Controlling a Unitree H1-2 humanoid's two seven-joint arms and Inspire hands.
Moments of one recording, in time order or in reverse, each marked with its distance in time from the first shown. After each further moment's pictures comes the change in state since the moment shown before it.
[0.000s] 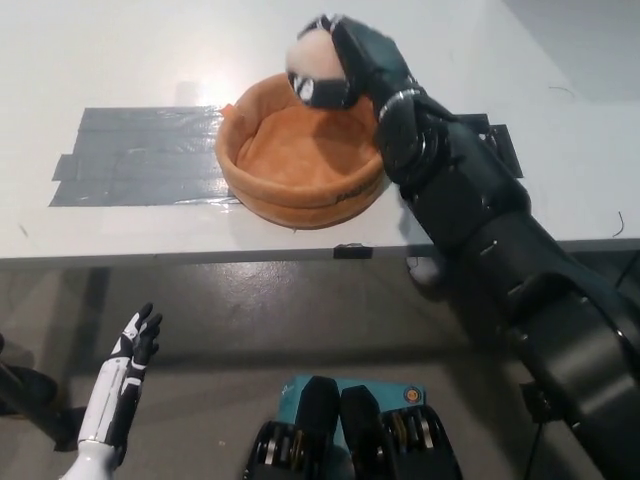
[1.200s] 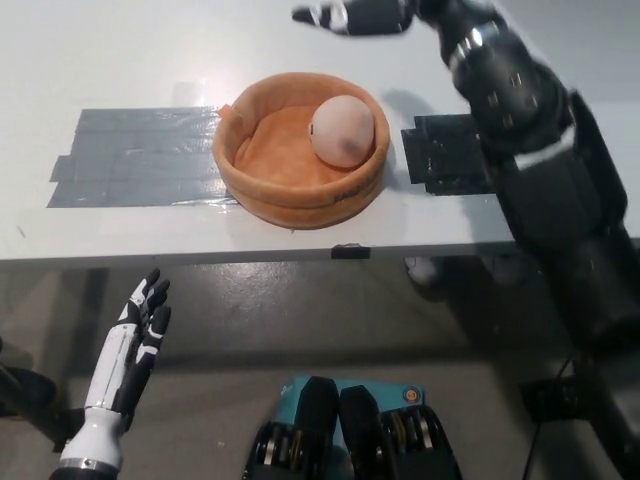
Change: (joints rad) left_arm -0.076 0.000 -0.005 0.006 0.000 0.006 0.000; right_arm 0.219 -0.118 -0.186 -0.760 0.135 0.003 0.260
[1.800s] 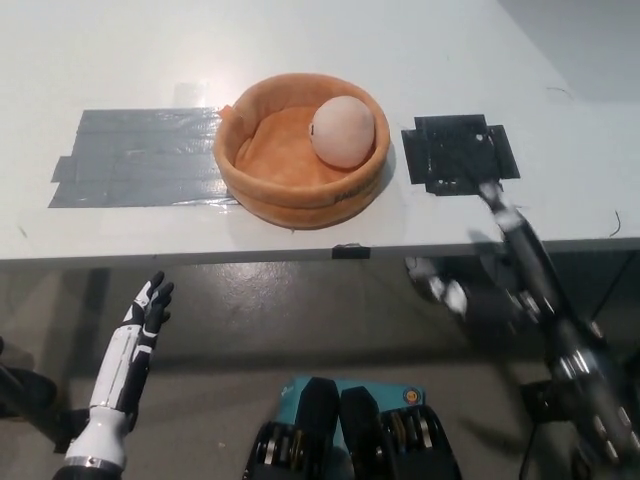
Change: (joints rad) left_arm -0.006 -0.001 -0.008 0.026 -0.003 0.001 -0.001; right_arm 0.835 0.010 -0.100 -0.628 0.048 0.012 -0.010
